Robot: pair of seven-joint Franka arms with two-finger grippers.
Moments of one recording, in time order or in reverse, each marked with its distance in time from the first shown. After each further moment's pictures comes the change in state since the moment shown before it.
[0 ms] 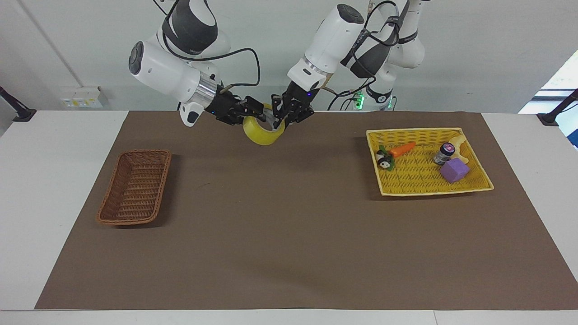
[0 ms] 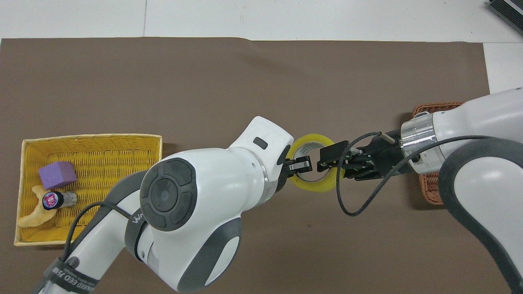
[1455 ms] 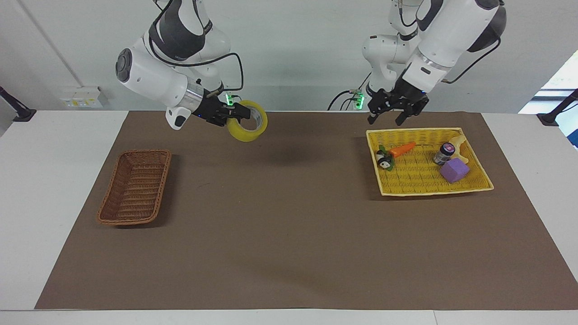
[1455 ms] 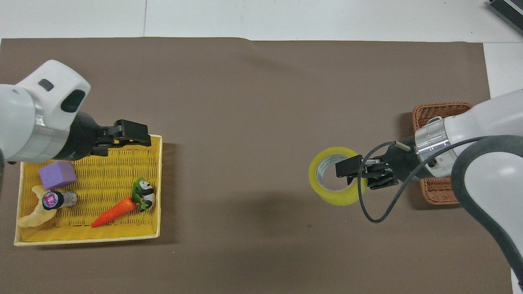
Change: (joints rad) left arm 0.488 -0.145 0.057 0.106 0.153 -0.610 0.399; right arm -0.064 -0.001 -0.004 -0.015 -0.110 -0.093 -0.053
